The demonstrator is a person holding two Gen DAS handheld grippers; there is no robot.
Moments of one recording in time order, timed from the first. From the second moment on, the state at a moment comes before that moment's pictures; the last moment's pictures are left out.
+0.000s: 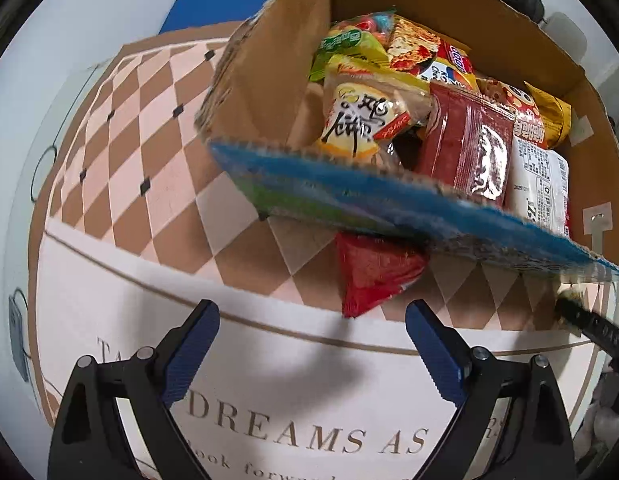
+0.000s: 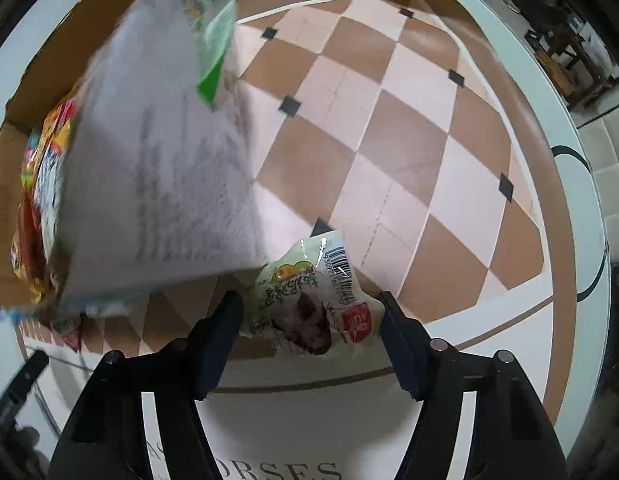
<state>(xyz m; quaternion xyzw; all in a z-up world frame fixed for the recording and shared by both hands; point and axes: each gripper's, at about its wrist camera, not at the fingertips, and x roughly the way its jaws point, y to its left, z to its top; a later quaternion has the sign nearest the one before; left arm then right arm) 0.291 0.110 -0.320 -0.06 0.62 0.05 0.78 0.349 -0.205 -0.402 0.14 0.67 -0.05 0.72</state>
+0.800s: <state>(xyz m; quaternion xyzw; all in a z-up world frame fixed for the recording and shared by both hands) 0.310 0.060 -0.340 0.00 0.62 -0.05 0.78 0.327 -0.179 -0.415 0.13 0.70 -0.02 0.70</state>
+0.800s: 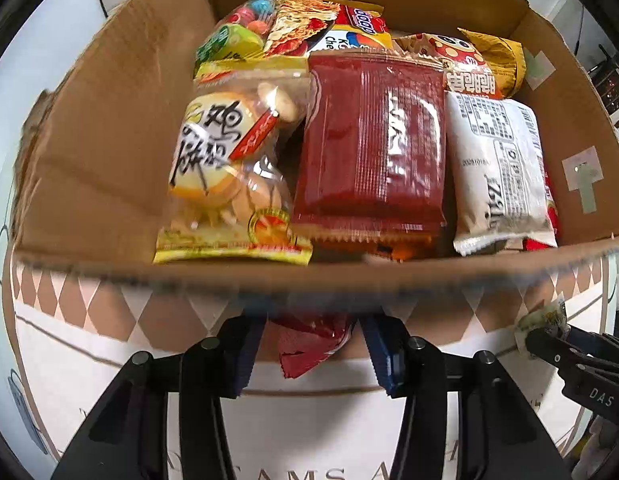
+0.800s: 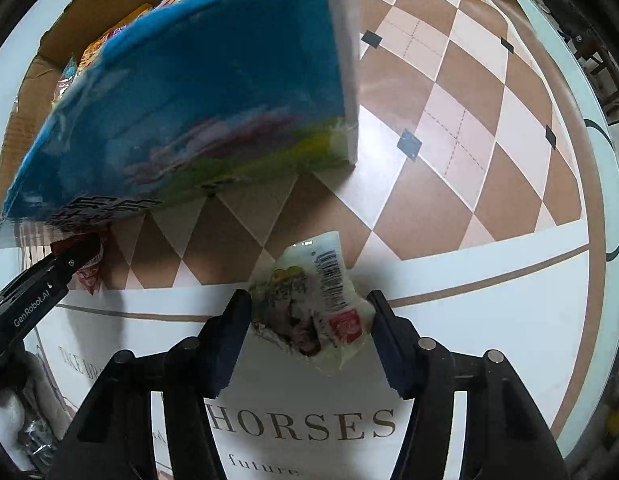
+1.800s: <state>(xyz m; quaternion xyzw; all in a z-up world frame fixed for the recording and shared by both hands) 0.188 0.115 -0.354 -0.19 0.73 -0.06 0.66 0.308 -0.155 -0.414 0.11 0.74 0.04 0.66</state>
